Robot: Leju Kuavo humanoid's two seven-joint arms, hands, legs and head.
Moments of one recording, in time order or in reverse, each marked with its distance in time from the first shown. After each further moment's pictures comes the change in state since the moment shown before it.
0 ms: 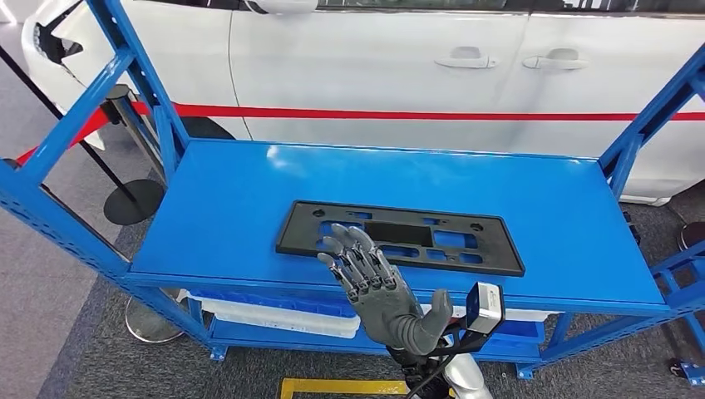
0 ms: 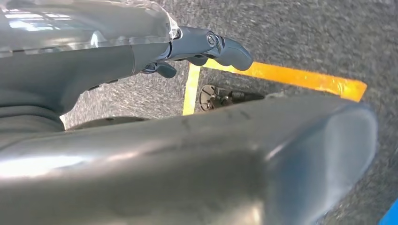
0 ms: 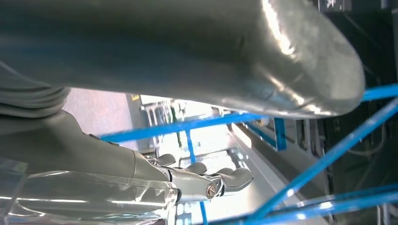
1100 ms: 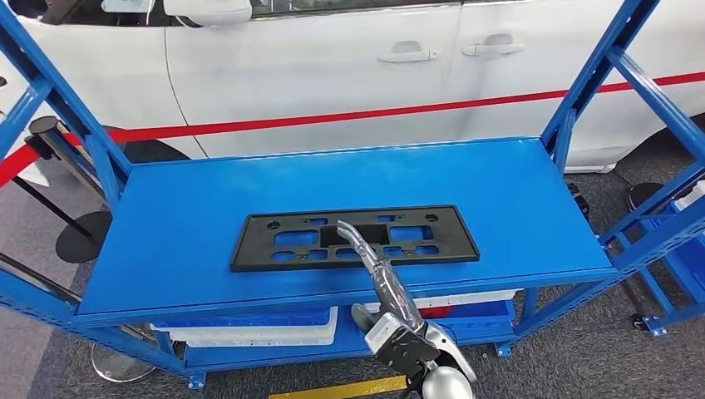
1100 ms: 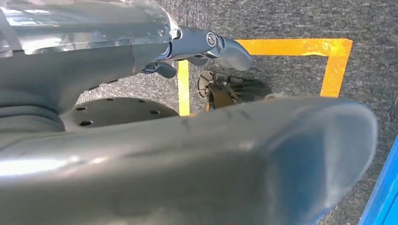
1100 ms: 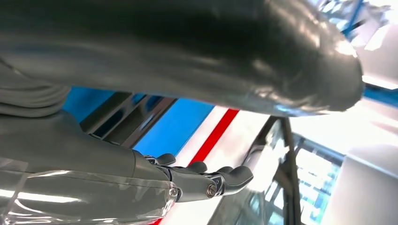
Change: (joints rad) left arm -0.005 -0.024 0.004 0.000 0.002 -0.023 0.009; right arm 0.035 -0.033 0.044 -0.080 0.833 -0.647 0.112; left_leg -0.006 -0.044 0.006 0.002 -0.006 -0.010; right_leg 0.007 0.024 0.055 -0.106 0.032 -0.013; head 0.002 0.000
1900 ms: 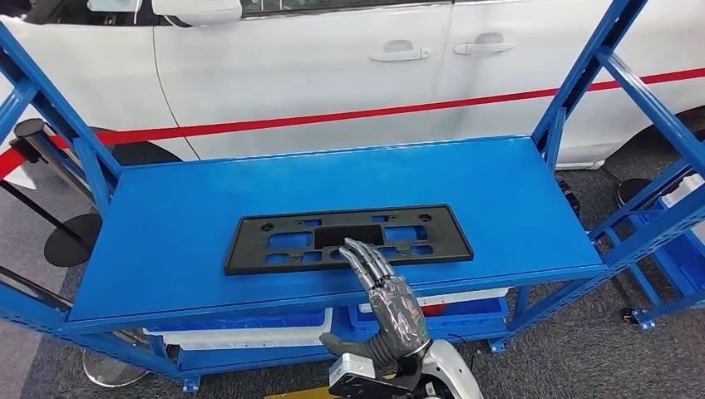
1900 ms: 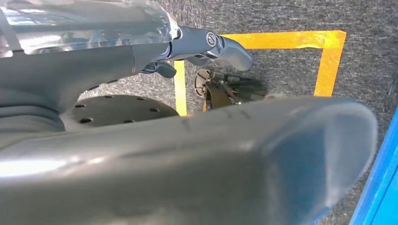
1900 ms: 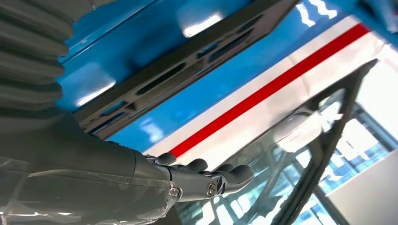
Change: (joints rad) left arm 0.009 -0.011 0.018 0.000 -0.007 -0.014 -0.025; right arm 0.022 -0.106 0.119 0.027 0.474 -0.326 0.134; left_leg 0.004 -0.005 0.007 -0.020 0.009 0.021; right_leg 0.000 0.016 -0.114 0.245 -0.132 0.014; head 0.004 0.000
